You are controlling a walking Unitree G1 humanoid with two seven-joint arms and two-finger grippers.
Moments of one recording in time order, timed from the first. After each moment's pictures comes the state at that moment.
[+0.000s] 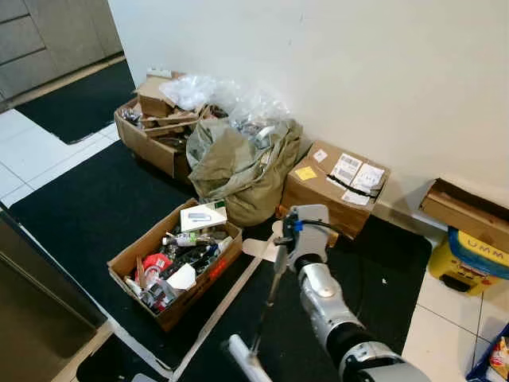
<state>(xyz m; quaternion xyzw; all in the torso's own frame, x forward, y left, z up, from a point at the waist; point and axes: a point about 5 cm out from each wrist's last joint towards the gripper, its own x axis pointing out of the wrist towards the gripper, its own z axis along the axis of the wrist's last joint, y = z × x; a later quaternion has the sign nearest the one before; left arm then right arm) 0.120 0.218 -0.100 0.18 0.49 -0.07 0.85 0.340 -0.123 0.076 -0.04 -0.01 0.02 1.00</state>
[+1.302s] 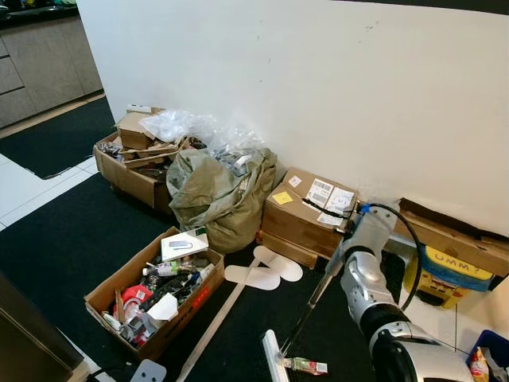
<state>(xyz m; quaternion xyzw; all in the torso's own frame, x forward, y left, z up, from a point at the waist) 0.143 0.207 -0.096 0.15 0.48 -0.07 0.86 0.360 -0.198 0.094 0.05 0.05 -0.16 0.99</state>
